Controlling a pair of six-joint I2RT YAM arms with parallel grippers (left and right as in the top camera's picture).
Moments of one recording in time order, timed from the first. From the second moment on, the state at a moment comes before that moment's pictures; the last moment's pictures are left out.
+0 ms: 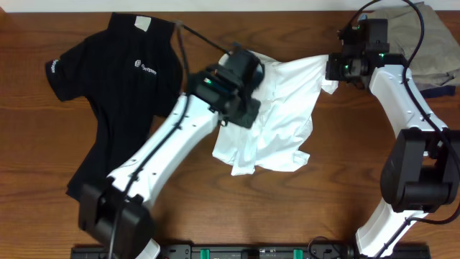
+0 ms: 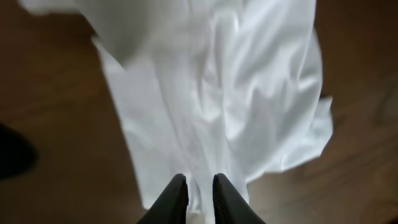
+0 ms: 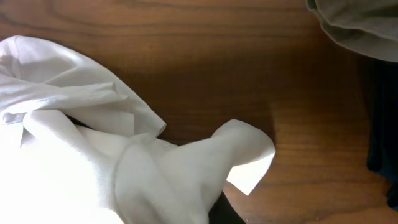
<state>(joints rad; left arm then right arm) -0.61 1.75 1.53 -1.00 0.11 -0.15 -0.01 1.95 1.50 -0.56 -0.19 0.08</state>
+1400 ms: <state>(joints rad) -0.57 2.04 1.49 -1.17 0.39 0.12 -0.01 1.95 1.50 -0.57 -0.19 0.08</state>
